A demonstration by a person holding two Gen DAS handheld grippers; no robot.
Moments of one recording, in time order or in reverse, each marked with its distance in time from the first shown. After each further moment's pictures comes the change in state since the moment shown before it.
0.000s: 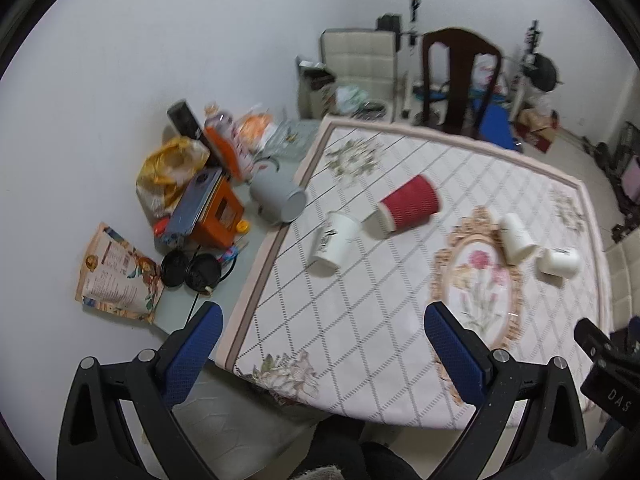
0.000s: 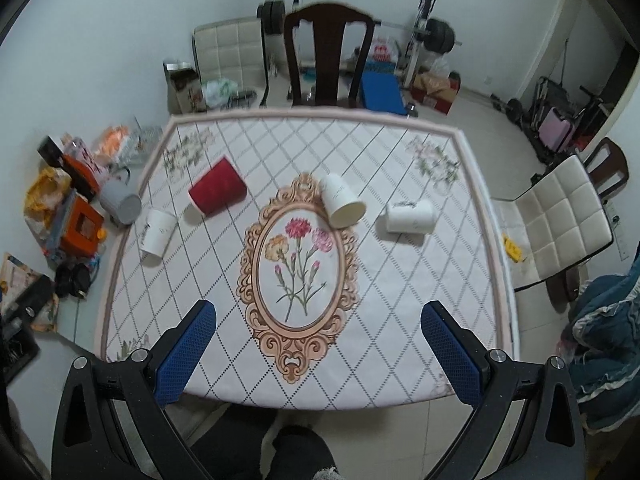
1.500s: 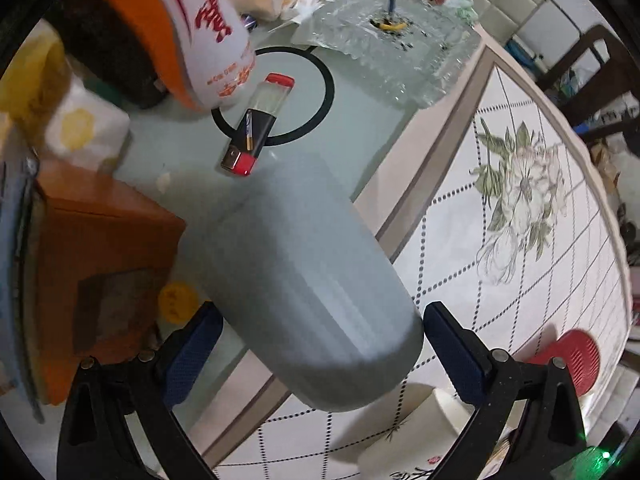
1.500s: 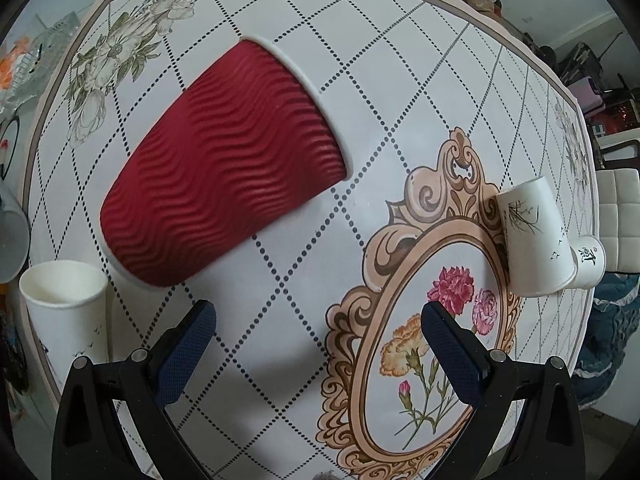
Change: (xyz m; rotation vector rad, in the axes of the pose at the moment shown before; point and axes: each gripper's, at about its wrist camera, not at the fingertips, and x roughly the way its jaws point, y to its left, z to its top) left arm 0.390 0.104 0.155 -0.359 0.478 -0.140; right arm 0.346 0.166 0.132 -0.038 0.431 -0.124
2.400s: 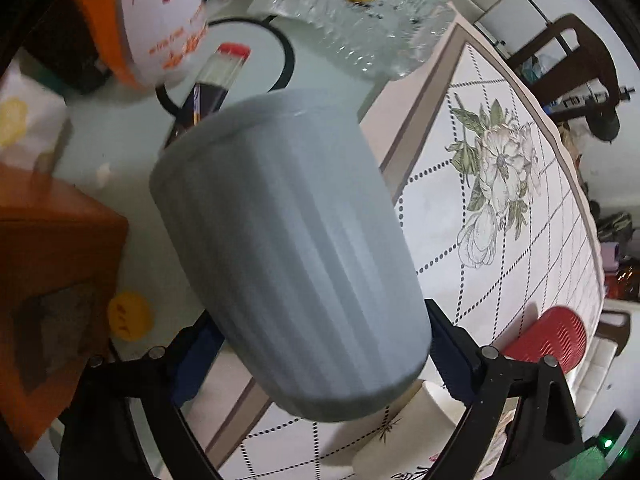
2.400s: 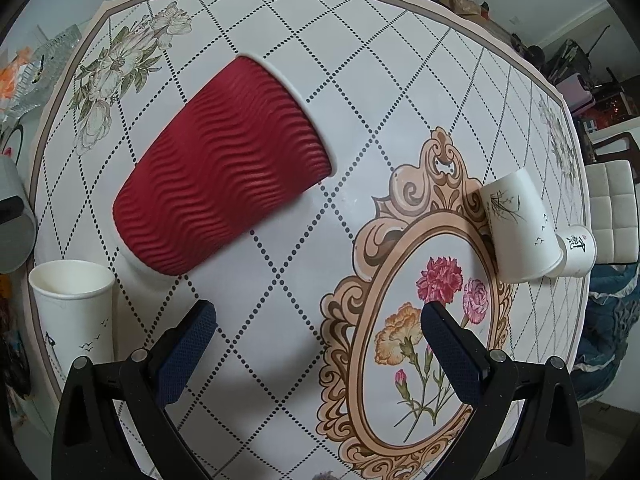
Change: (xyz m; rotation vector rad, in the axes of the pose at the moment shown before) left arm 0.010 0.032 -0.002 0.057 0.055 -0.162; right arm -0.021 0.010 -0.020 0.029 -0.043 -0.010
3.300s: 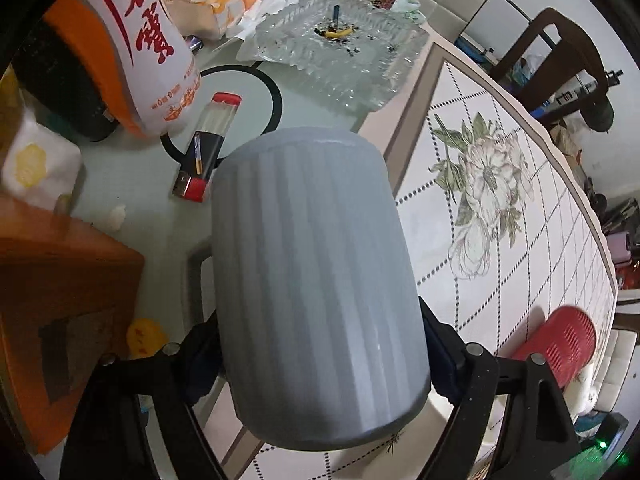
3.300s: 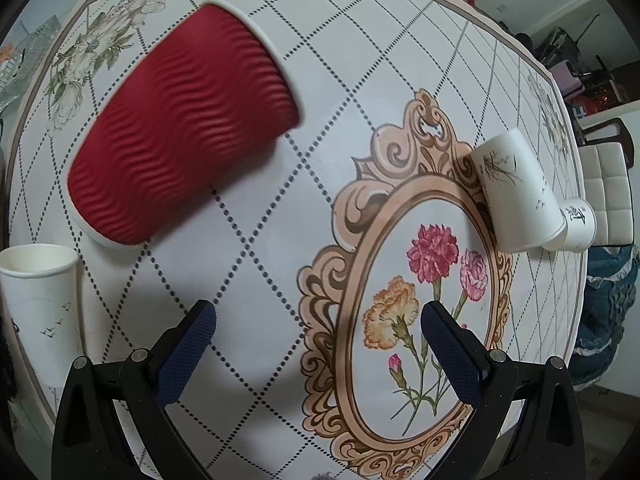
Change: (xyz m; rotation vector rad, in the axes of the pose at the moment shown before) left arm -0.031 0.002 -0.021 0.092 -0.126 0.070; right arm 0.021 -0.015 -0.017 0.030 0.033 -0.035
